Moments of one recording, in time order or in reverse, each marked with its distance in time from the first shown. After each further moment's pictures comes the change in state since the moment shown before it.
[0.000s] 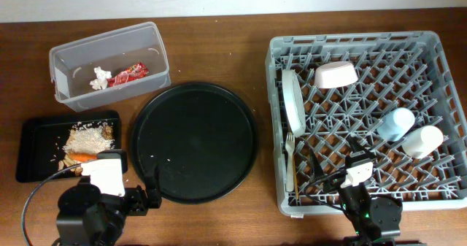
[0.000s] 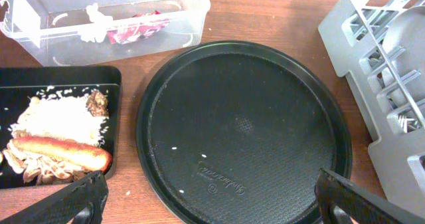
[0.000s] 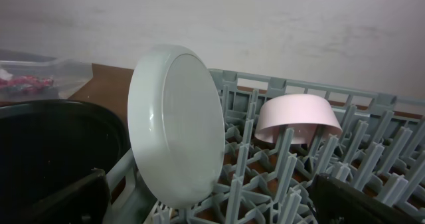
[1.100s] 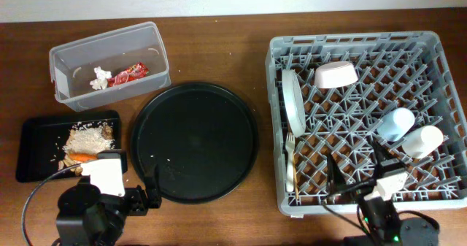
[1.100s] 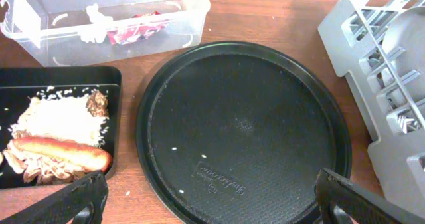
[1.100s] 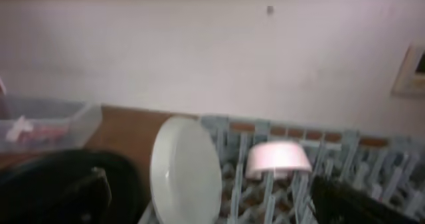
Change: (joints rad) left arm 0.000 0.000 0.002 0.000 0.000 0.000; right arm 0.000 0.001 0.355 -0.292 0.034 0.064
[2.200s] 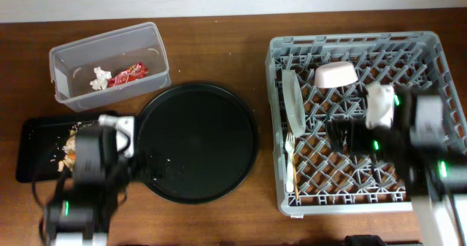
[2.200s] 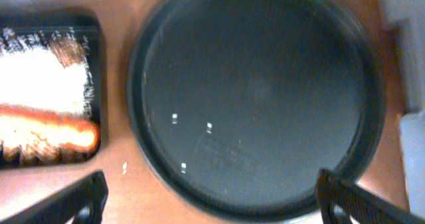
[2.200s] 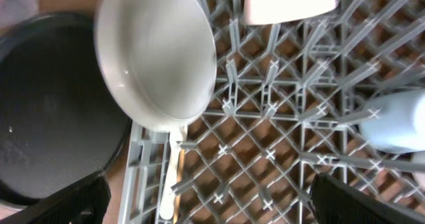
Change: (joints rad) left arm 0.000 0.409 0.114 -0.016 0.000 0.008; right arm -0.070 0.982 0.795 -0.731 -0.022 0.000
